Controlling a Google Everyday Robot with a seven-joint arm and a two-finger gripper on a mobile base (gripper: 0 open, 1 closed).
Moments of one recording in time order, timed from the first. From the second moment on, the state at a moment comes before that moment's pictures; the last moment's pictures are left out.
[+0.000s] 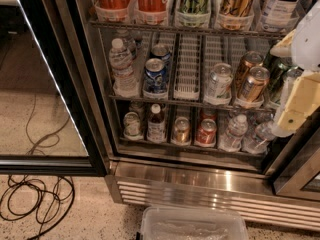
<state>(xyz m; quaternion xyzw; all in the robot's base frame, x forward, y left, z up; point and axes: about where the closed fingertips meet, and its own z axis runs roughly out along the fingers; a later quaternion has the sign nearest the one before) 0.438 -0.217 0.976 -0.60 0.78 -0.03 0.16</state>
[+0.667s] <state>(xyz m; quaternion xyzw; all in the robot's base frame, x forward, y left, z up) 0.441 -0.216 0.970 -0.58 0.79 -0.03 0.18</state>
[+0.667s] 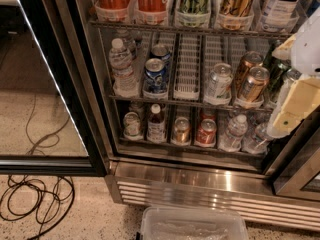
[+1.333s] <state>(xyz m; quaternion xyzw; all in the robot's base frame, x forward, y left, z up) 0.434 -0.208 0.899 -0.49 0.83 0.04 0.26</state>
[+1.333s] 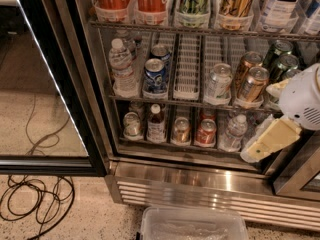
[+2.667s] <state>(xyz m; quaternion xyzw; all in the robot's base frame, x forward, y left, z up) 0.457 -0.208 0.869 -0.39 0.84 0.08 0.36</state>
